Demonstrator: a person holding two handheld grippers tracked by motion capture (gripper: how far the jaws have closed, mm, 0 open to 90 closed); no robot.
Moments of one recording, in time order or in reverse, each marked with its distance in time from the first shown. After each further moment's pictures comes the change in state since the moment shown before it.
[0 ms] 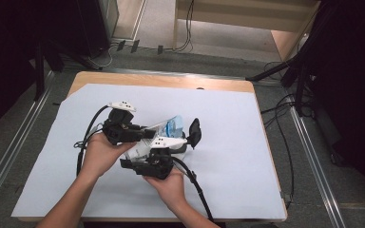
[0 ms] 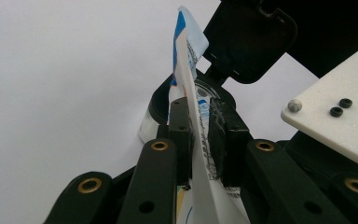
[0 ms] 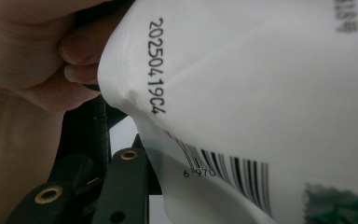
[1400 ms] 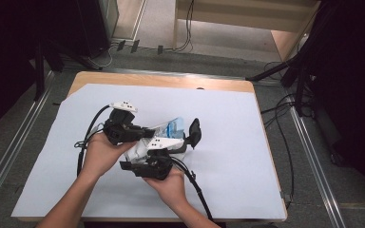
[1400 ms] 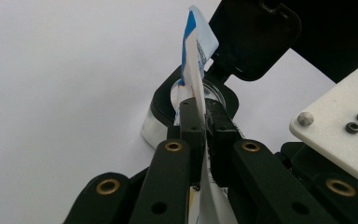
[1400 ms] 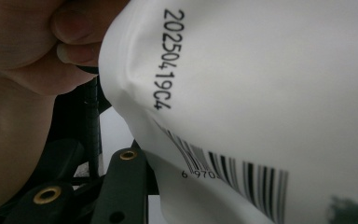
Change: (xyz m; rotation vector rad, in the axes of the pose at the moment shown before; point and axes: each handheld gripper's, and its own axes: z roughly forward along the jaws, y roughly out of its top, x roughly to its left) left arm -0.002 0.001 0.001 0.017 0.017 0.016; right arm 0.004 0.001 0.002 0.058 -0.036 -0.061
